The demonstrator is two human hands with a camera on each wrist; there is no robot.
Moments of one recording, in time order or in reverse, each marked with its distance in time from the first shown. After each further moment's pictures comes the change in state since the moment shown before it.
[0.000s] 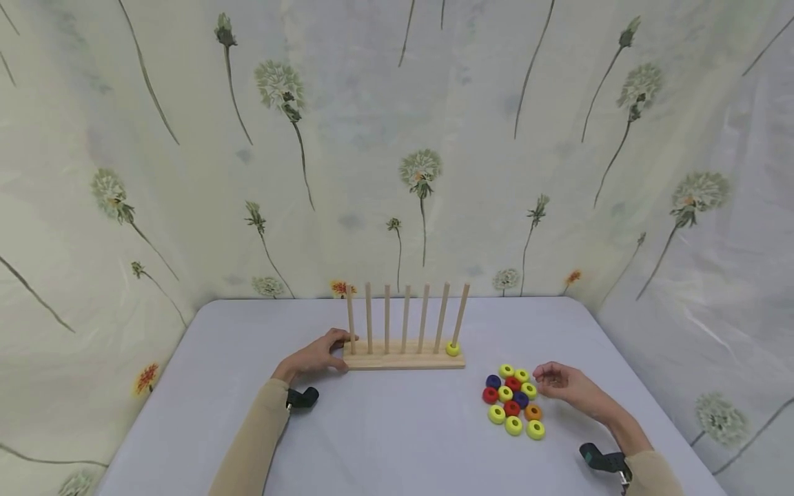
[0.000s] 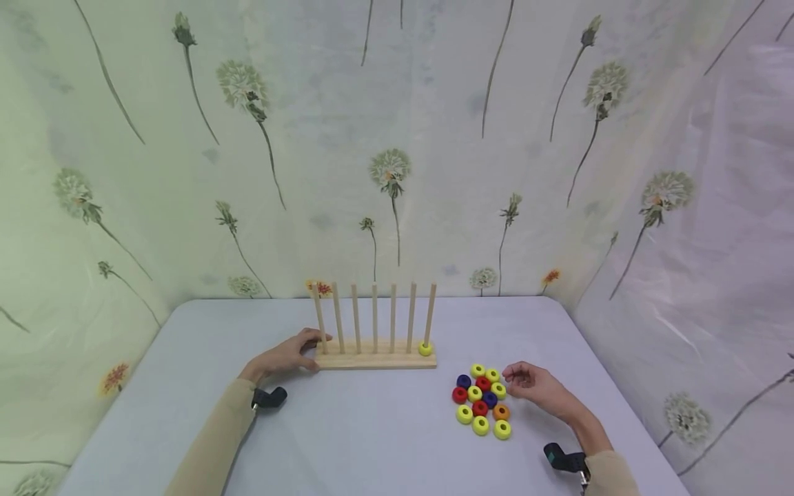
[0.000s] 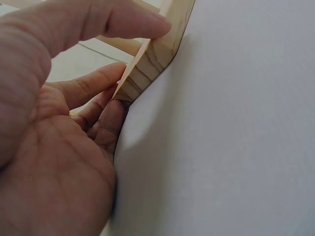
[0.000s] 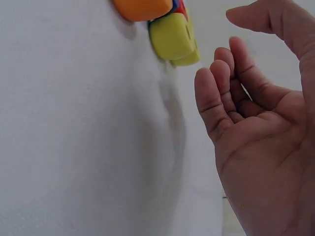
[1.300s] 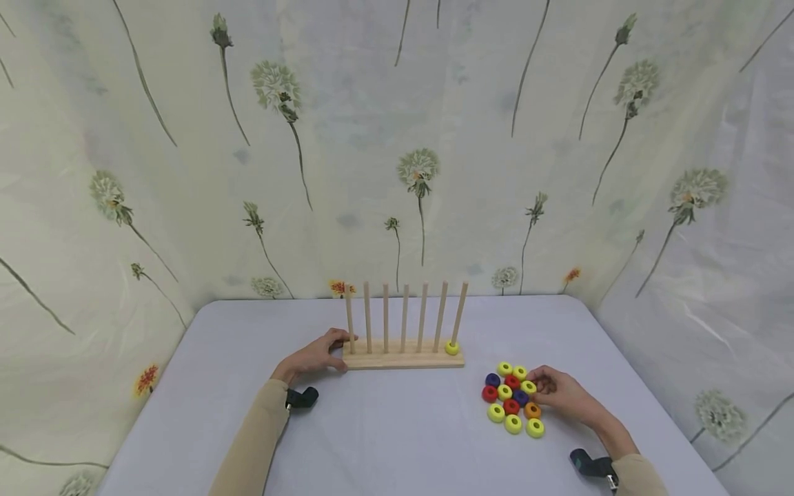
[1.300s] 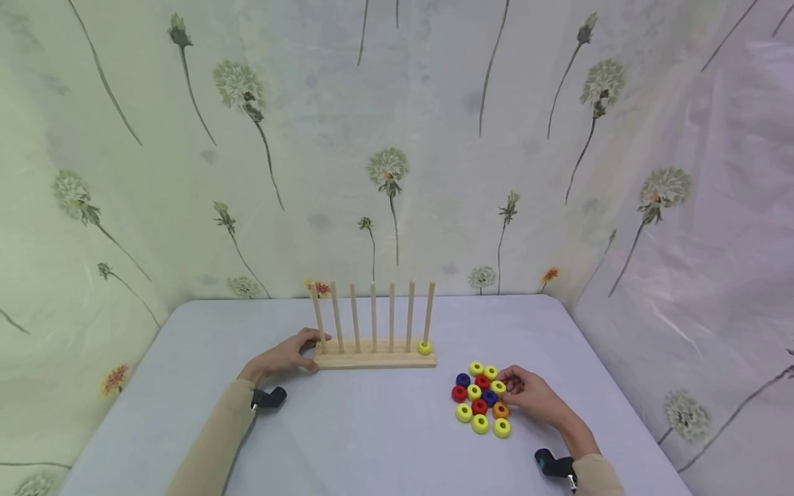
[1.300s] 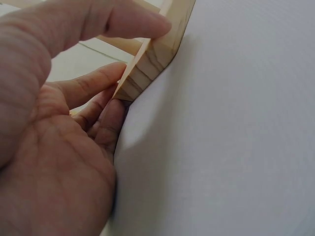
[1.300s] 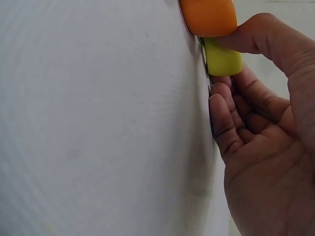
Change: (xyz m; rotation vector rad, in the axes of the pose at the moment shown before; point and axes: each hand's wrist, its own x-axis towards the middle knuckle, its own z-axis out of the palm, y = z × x) left_hand -0.002 0.002 0.001 -0.024 -0.008 0.017; right_hand 0.006 0.011 0.027 -0.120 0.110 0.068
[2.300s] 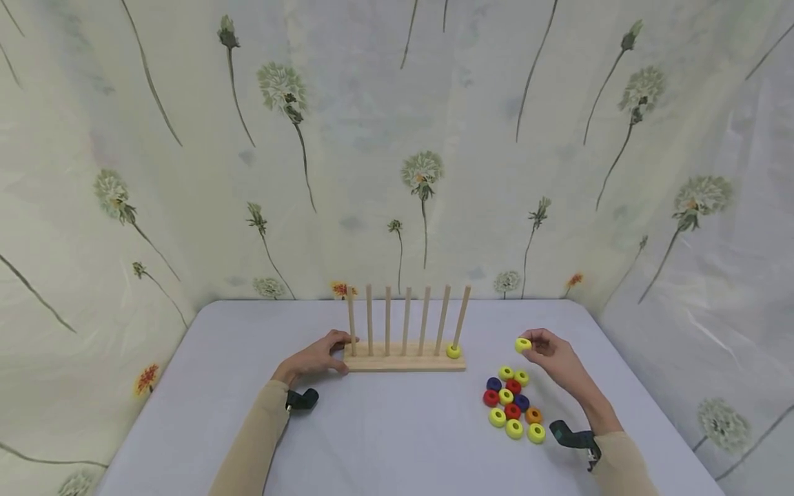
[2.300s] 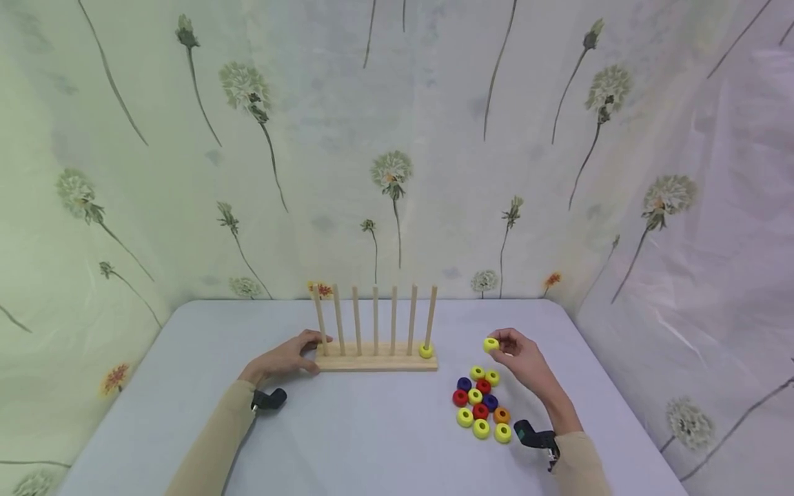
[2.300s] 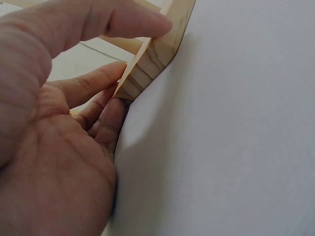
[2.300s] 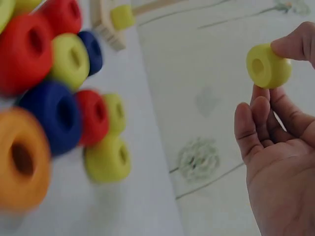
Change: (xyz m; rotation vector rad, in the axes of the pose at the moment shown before) left_hand 0.002 -0.003 -0.003 0.007 -0.003 -0.016; right_hand 0.020 -0.057 -0.026 0.103 0.209 -0.221
